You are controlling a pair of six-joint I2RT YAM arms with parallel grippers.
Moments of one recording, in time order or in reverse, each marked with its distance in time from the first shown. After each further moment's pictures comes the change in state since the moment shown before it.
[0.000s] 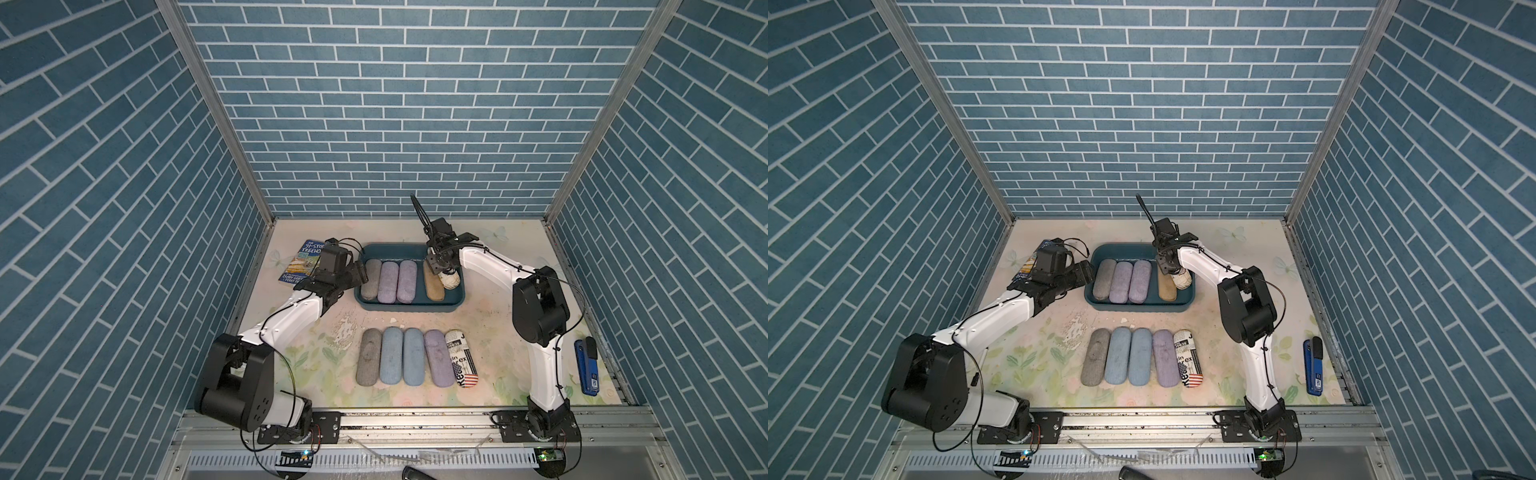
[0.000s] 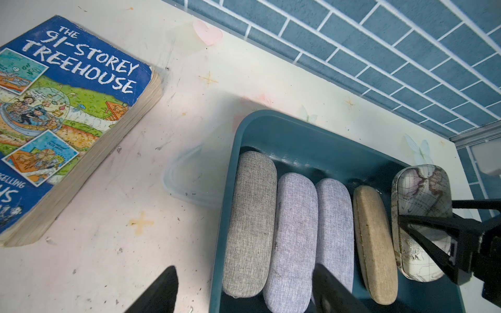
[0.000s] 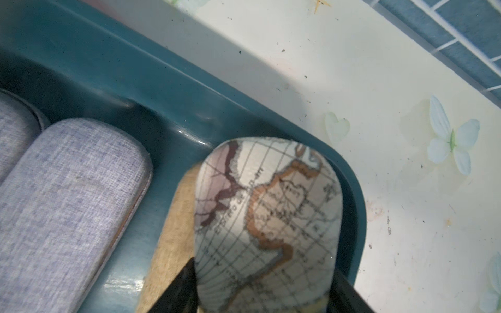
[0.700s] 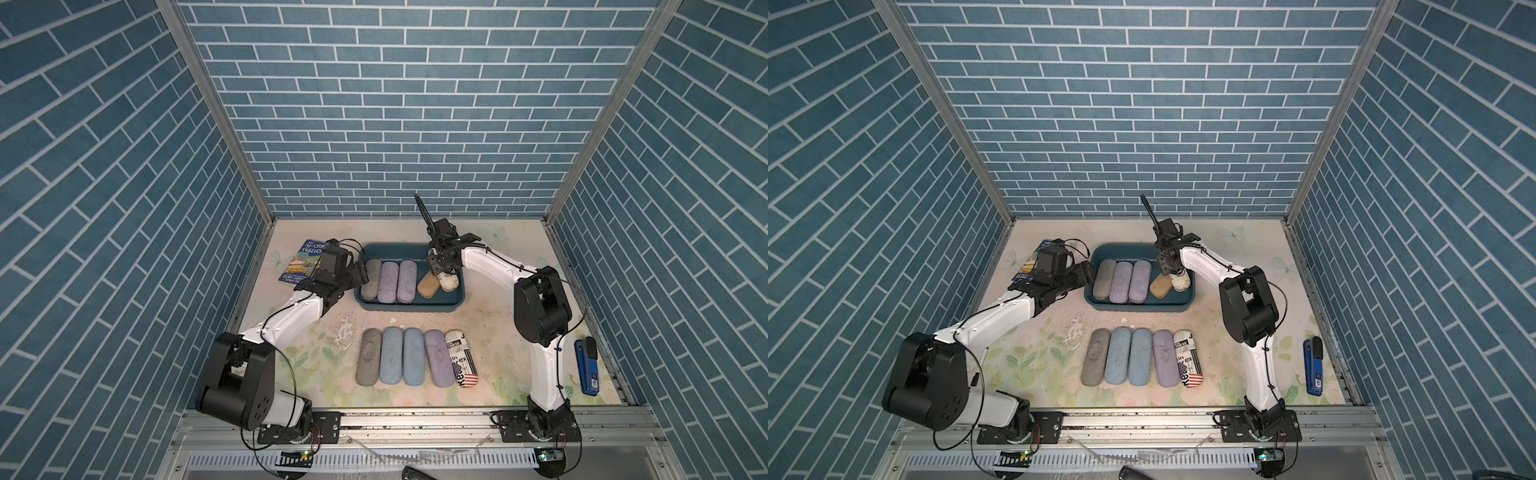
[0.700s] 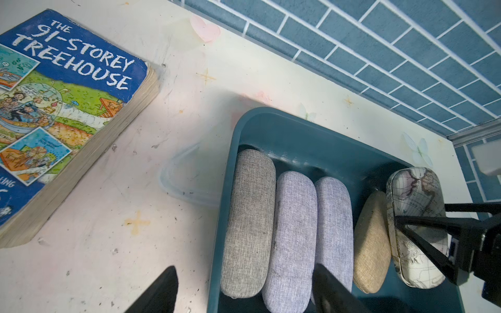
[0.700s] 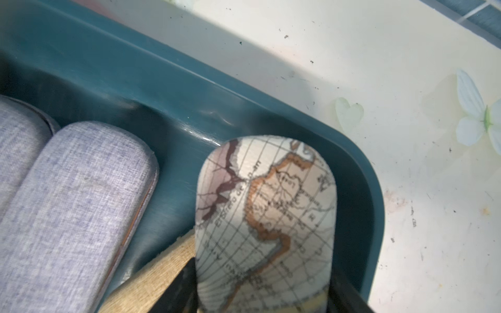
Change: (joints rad) left arm 0.000 0.006 -0.007 0.018 0.010 -0.002; right arm -0.006 -0.008 -0.019 0.006 -0.057 0.090
